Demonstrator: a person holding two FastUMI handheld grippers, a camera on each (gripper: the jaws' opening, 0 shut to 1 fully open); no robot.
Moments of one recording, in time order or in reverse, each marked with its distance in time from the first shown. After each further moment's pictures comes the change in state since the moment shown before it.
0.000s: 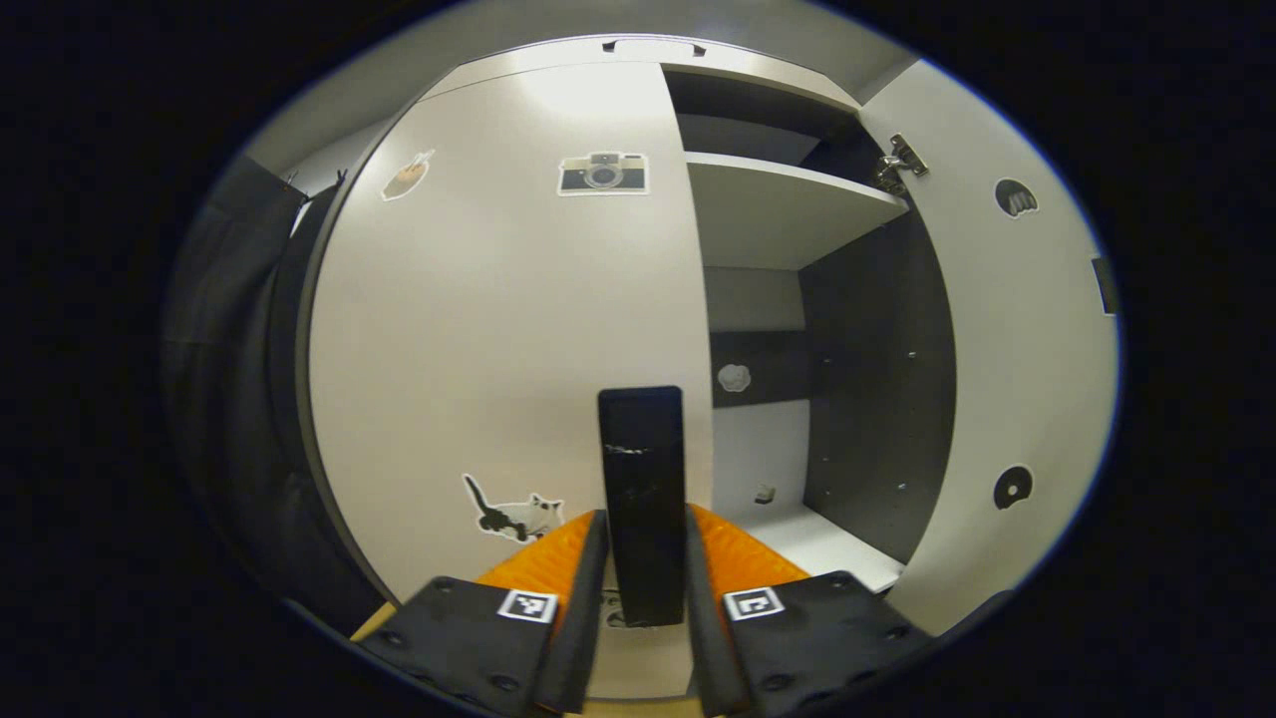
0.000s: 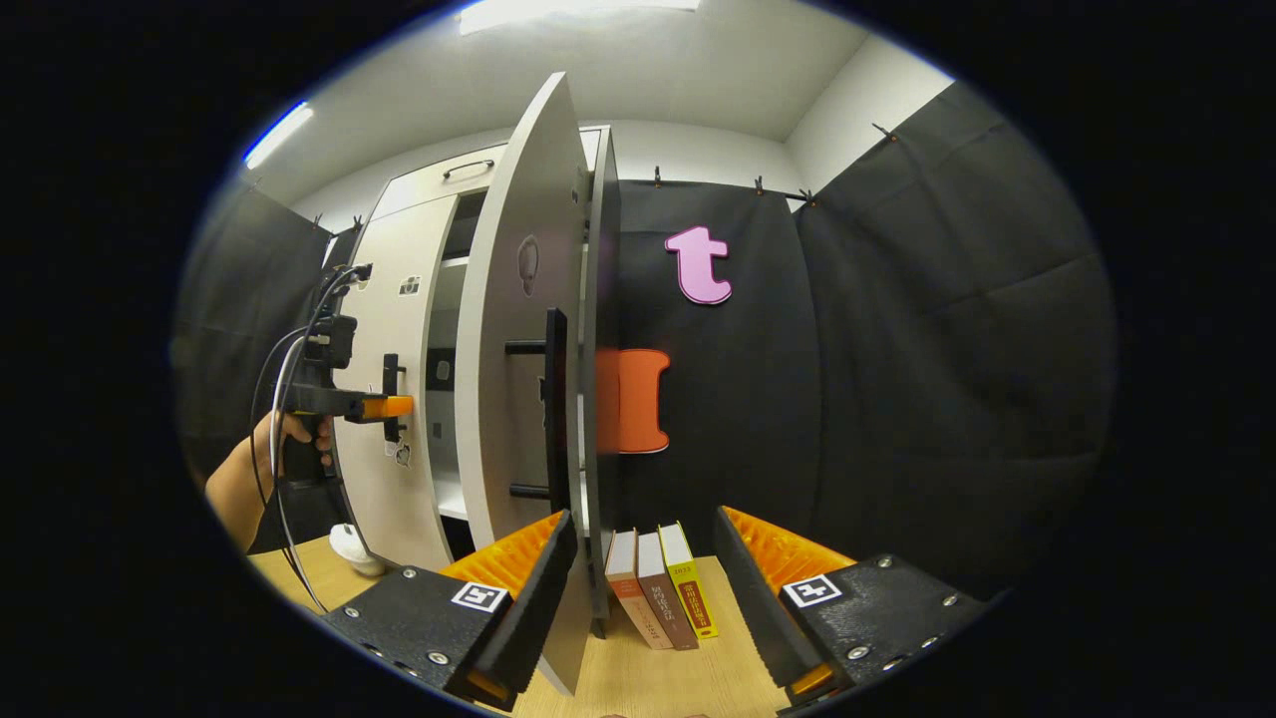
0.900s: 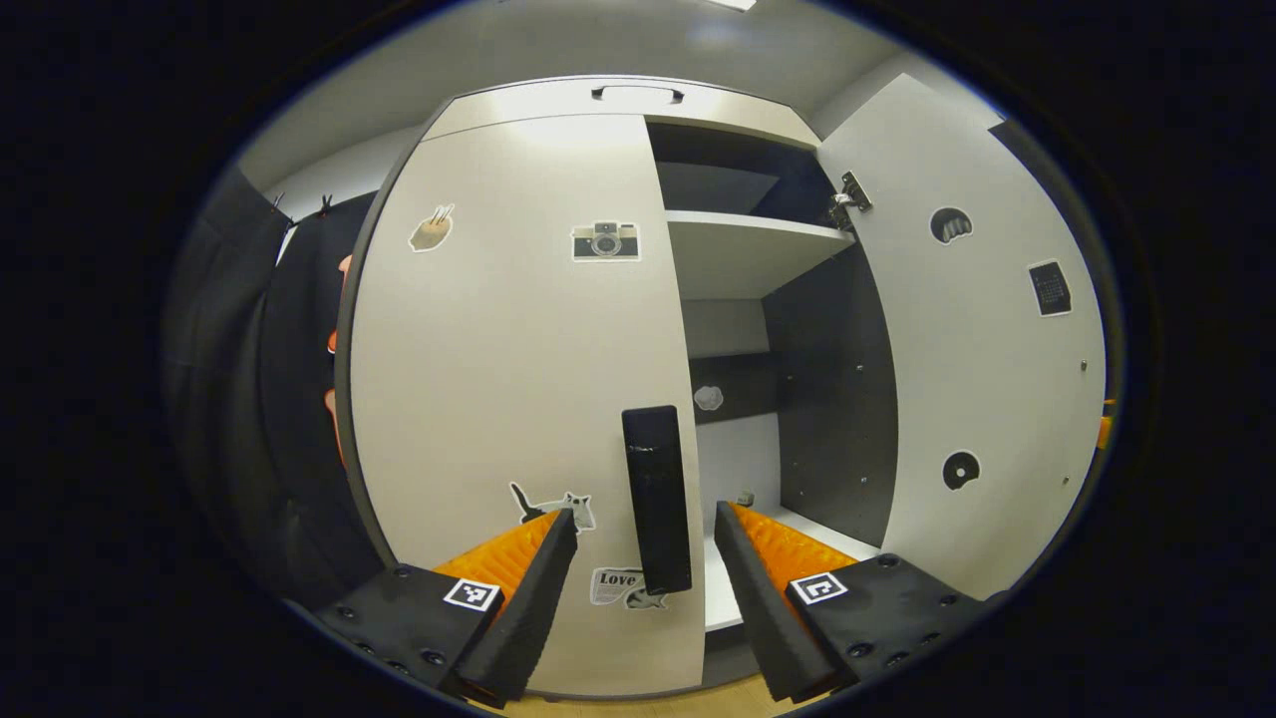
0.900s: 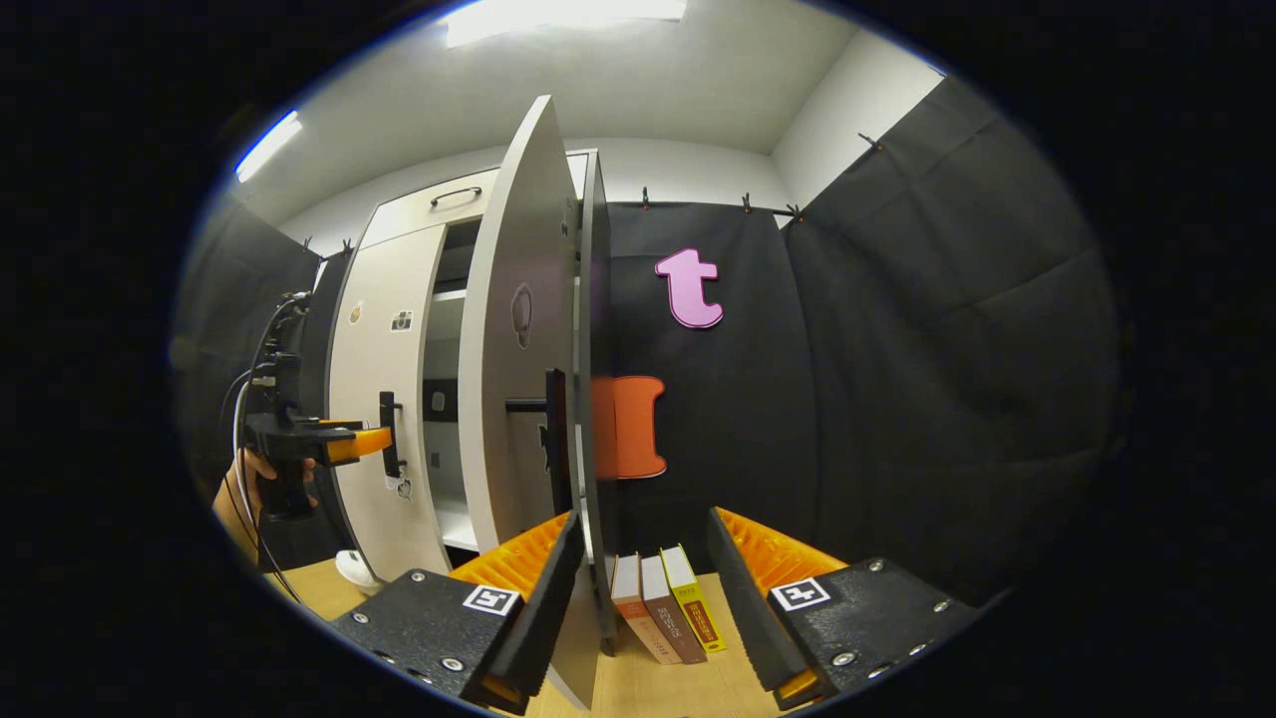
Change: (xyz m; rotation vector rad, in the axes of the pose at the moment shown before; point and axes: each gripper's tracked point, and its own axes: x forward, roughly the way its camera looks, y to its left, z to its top) left arm -0.044 0.014 0.016 0.071 -0.075 -0.039; right arm 0.008 0.005 0.016 0.034 -0.062 -0.004
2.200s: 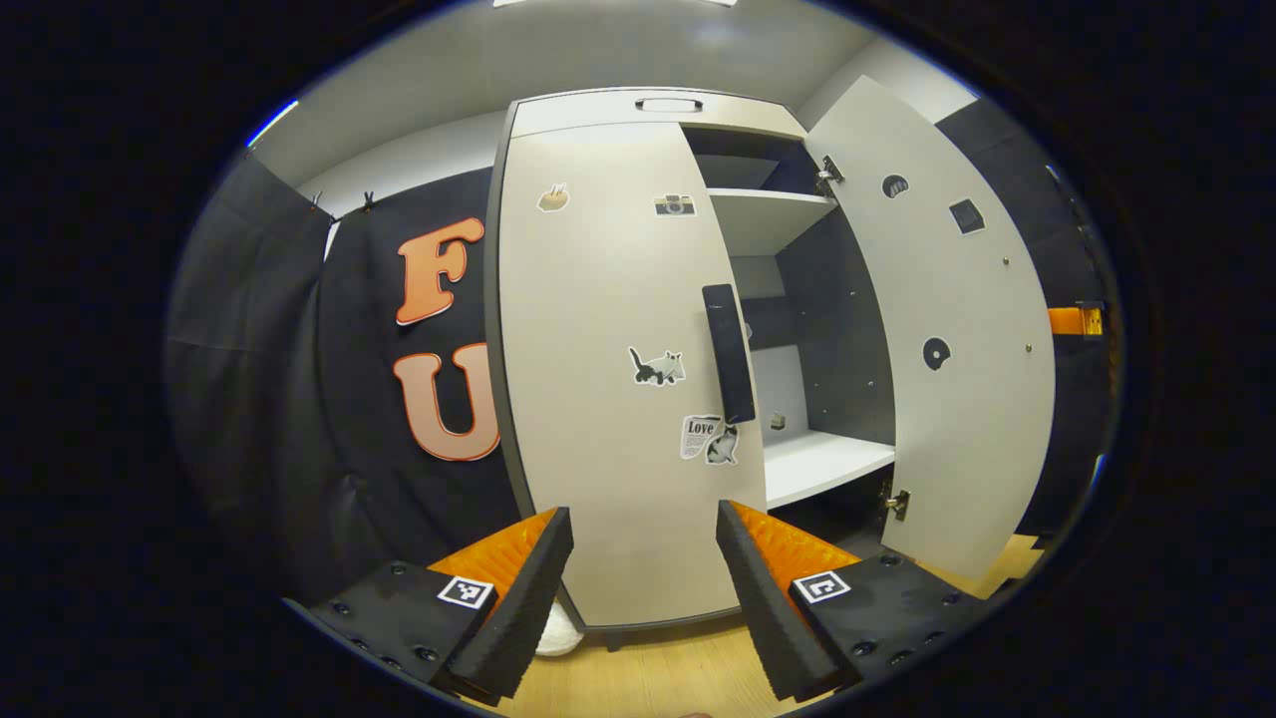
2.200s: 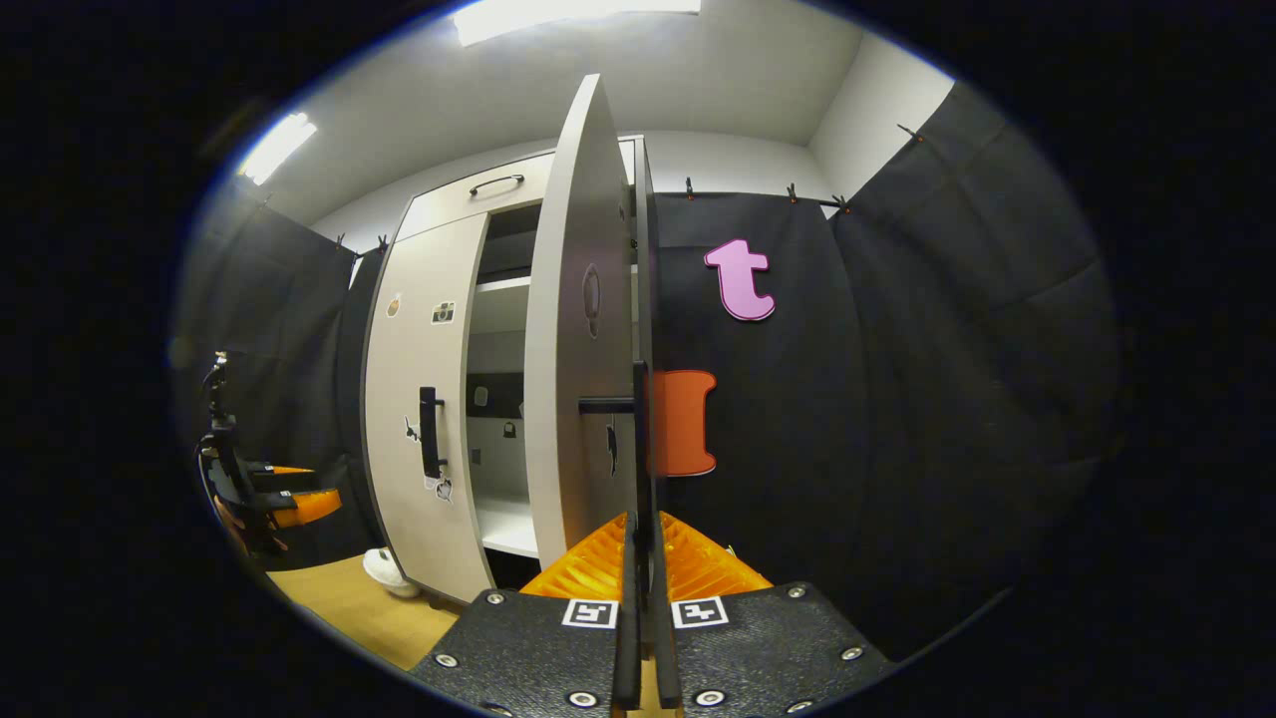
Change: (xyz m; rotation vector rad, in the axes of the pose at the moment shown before) left arm -0.147 0.056 -0.081 0.000 0.056 0.015; right arm 0.005 0.031 -0.001 0.000 0.013 0.138
